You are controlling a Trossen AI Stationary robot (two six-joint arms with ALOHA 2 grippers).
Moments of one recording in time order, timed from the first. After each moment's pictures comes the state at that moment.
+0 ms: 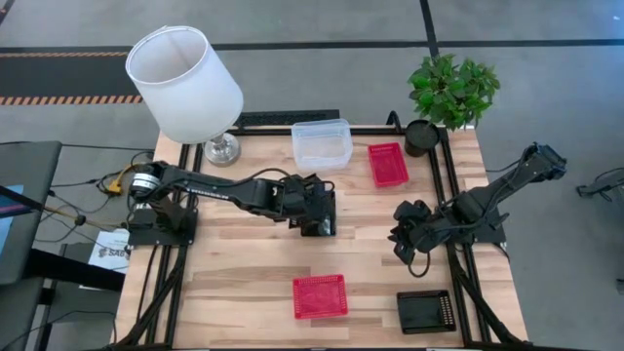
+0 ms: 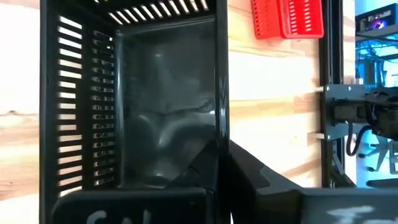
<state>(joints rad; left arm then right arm) -0.10 1.76 1.48 -0.68 -0.34 -1.61 0.52 1.05 0.90 -0.86 0.34 1.04</state>
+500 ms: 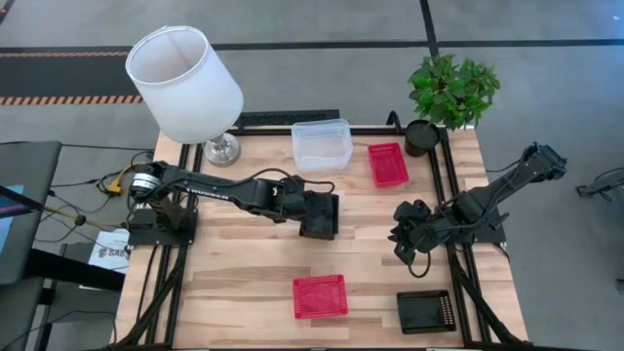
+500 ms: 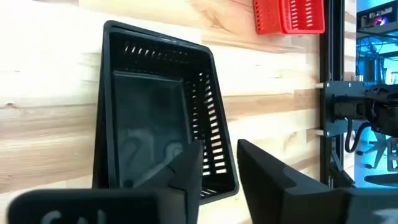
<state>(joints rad) -0.10 1.76 1.48 -0.68 -0.33 -1.62 0.52 1.05 0.90 -0.86 0.34 1.01</state>
